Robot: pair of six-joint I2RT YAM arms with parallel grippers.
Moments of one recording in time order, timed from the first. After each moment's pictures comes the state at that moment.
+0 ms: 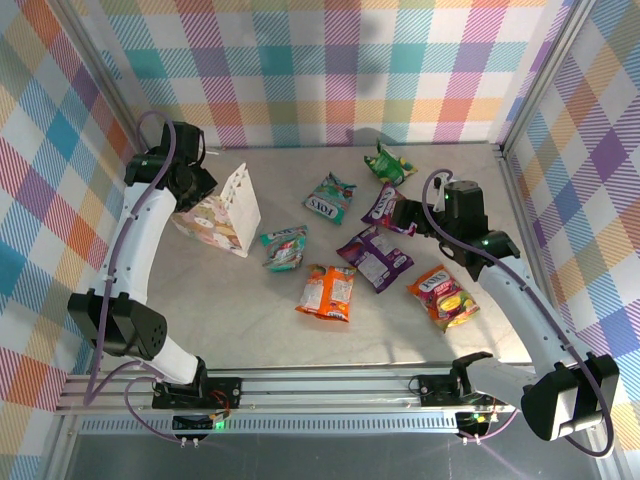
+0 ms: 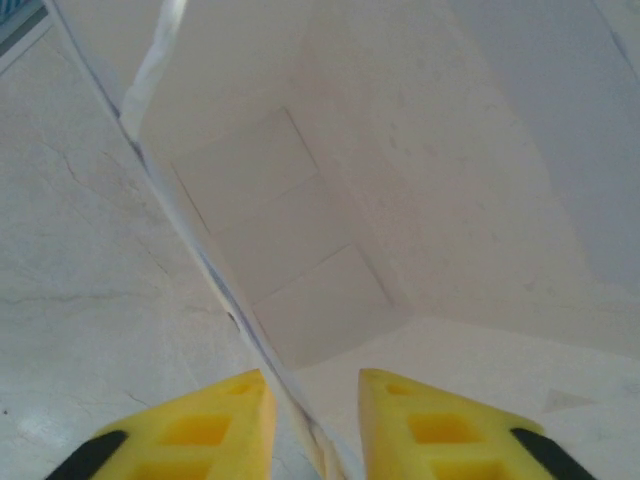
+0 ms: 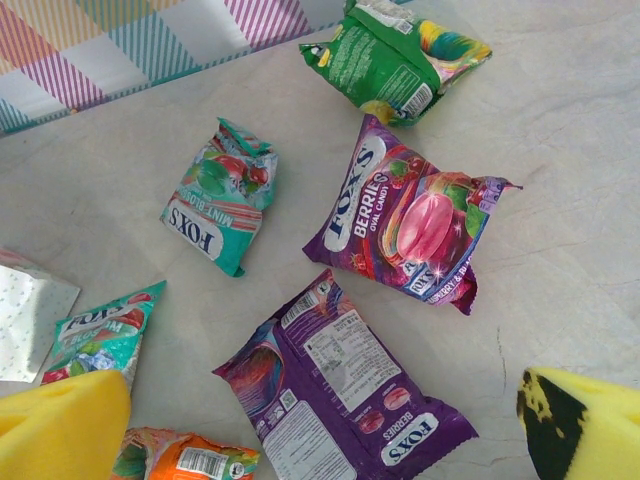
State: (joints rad) left arm -0.12 1.56 1.72 -1.17 -0.22 -0.79; right arm 0.30 1.12 1.00 -0.50 -0.04 0.41
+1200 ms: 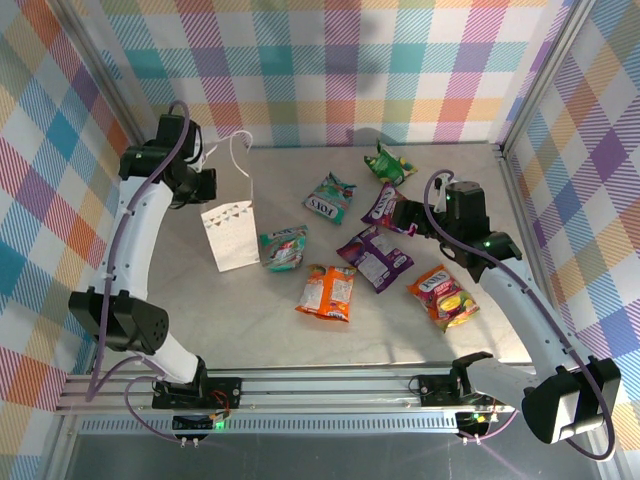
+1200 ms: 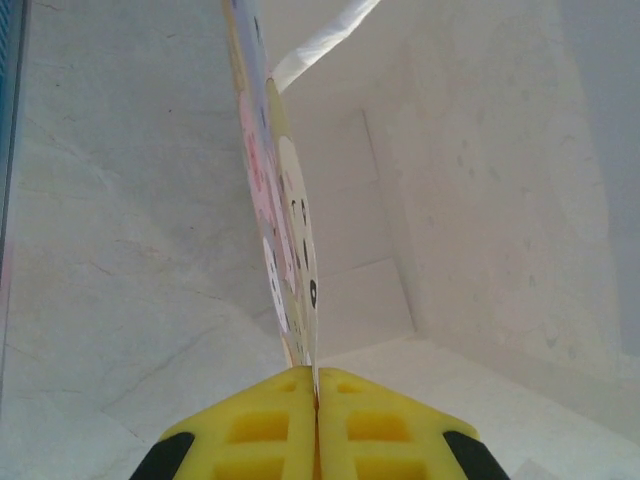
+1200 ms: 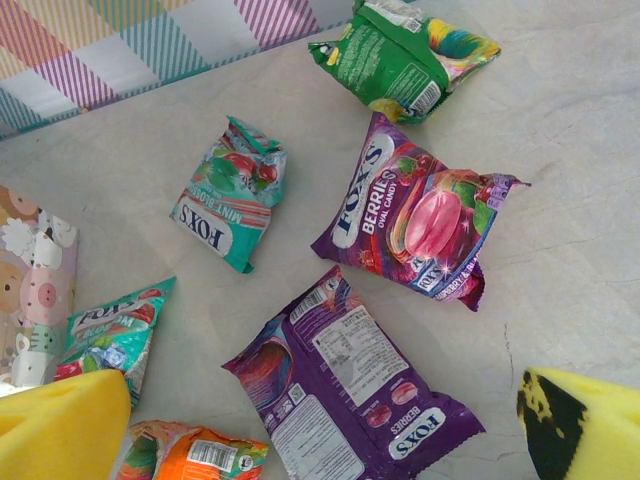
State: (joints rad) left arm -0.10 1.58 1.82 -1.29 -0.09 -0.15; right arm 0.30 1.10 1.00 -0.51 -0.05 0.41
